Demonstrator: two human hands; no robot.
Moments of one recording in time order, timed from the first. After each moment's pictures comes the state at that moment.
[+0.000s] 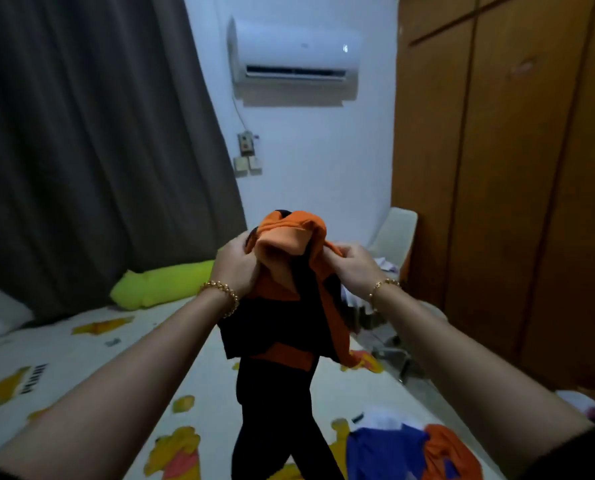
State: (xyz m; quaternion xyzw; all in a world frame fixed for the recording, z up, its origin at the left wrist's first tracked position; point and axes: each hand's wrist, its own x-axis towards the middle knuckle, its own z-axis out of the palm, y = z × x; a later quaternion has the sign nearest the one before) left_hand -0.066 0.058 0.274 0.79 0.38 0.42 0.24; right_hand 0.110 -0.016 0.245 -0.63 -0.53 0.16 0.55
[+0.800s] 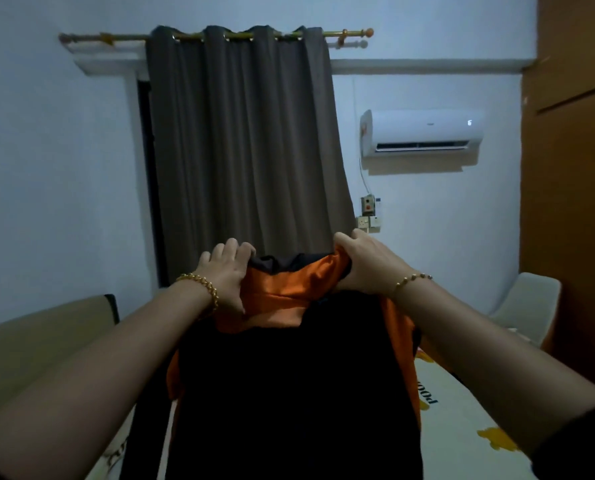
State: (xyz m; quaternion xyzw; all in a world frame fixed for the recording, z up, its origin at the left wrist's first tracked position) left_hand -0.494 0.069 0.390 0.82 0.51 0.11 -0.24; right_hand -0.236 0.026 0.387 -0.58 -0.75 -0.16 0.27
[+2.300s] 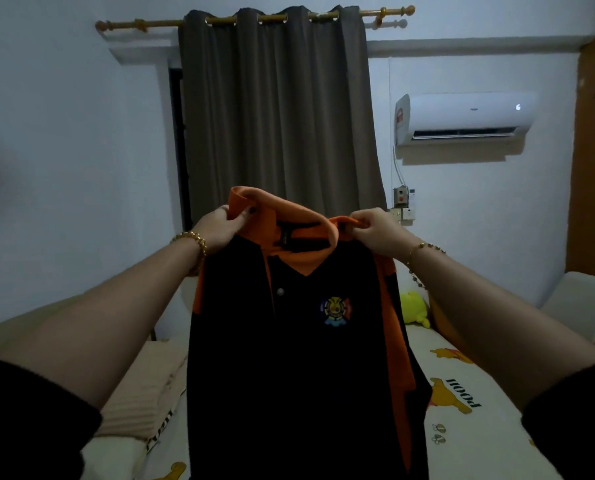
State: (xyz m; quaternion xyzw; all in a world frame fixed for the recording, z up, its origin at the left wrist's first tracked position) left_hand -0.589 0.143 0.421 0.73 0.53 0.41 0.15; right_hand -0.301 0.114 0.402 -0.54 -0.73 0.07 0.43
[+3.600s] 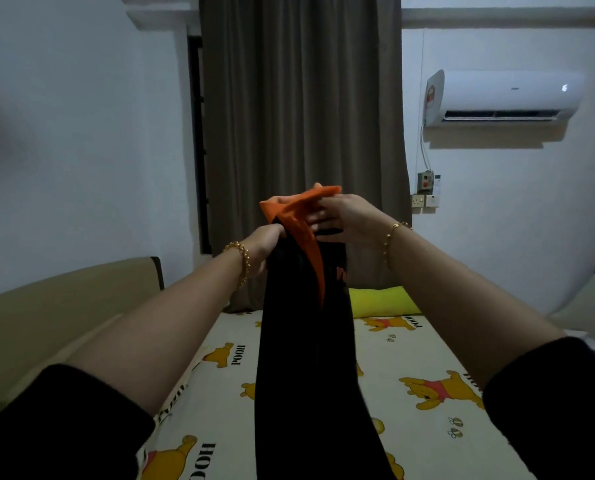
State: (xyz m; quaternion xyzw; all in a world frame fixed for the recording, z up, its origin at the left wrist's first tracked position) left_hand -0.573 0.175 0.352 0.62 0.45 0.44 0.47; right_hand -0.405 0.169 0.388 -0.42 -0.63 0.43 0.49
